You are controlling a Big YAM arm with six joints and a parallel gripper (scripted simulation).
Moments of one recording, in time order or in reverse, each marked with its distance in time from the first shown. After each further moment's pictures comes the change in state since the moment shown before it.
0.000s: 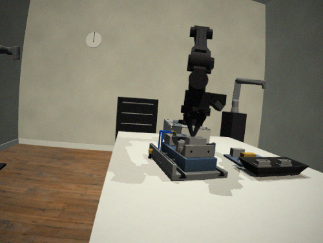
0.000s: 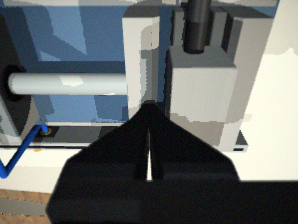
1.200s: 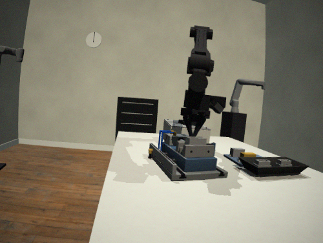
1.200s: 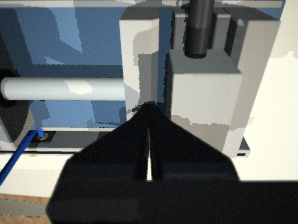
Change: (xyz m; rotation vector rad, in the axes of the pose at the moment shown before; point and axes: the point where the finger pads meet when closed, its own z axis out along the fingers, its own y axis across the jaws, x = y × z) arm 0.001 0.000 0.008 0.003 0.001 0.000
